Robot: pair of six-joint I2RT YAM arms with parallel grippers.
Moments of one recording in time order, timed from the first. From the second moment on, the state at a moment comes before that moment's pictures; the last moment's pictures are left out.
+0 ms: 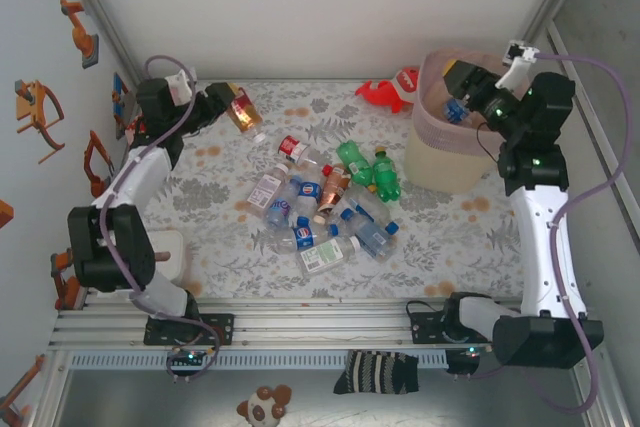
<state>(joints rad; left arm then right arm) -0.06 1.56 1.17 0.11 0.72 -0.74 -0.04 1.15 1.32 -0.17 -0.60 0.58</state>
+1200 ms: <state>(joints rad) -0.53 1.18 1.24 0.09 1.02 -0.34 0.62 1.27 1.37 -0.15 -0.94 0.05</state>
